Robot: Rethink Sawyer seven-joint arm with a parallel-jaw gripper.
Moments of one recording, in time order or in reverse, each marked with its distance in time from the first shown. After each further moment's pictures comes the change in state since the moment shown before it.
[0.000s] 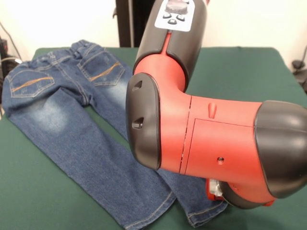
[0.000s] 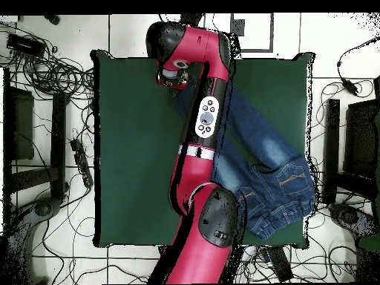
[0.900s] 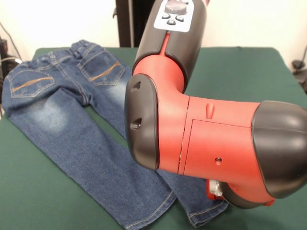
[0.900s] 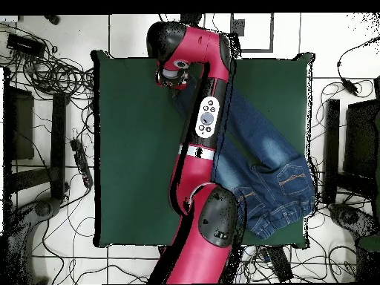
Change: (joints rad) arm 0.001 0.000 0.000 -0.006 0.010 0.003 0.000
